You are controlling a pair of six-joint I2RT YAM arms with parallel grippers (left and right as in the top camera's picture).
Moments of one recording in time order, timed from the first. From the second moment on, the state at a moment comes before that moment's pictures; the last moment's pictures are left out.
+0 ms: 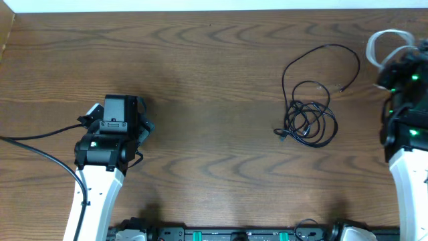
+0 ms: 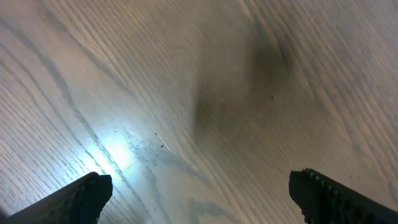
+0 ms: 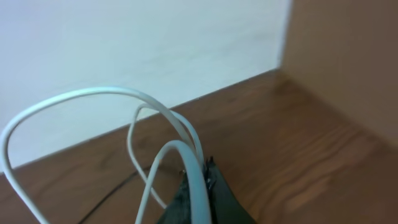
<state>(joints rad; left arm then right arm) -0.07 1.11 0.97 -1.03 -0.29 -0.91 -0.27 1.22 0.92 0.05 0.15 0.13</state>
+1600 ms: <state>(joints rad) -0.07 1.11 0.97 -1.03 -0.29 -0.91 -1.11 1.82 0.92 0.56 0.21 0.01</state>
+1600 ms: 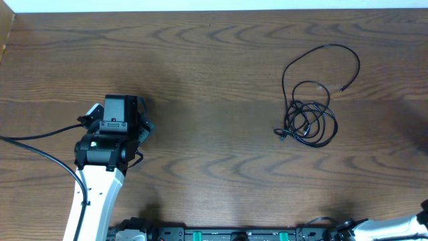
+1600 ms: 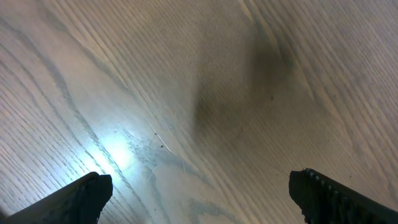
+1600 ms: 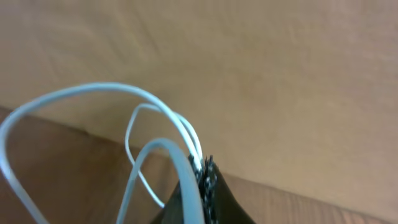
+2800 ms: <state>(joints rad) -0.07 1.11 0.97 -1.03 -0.29 -0.91 -1.10 1.89 0.98 0.51 0.04 0.14</state>
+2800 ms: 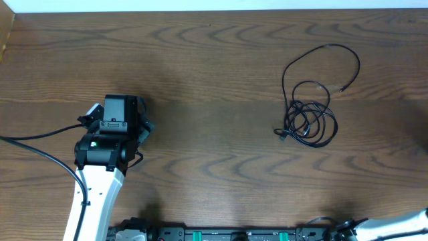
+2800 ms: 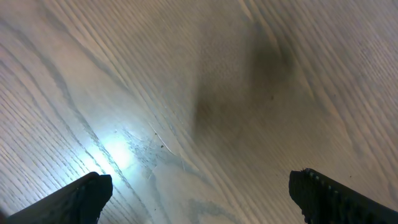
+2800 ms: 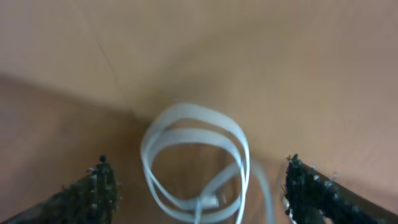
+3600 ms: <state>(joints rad) -0.07 1.11 0.97 -1.03 -0.29 -0.91 -0.60 1.58 0.99 0.13 -0.39 0.23</state>
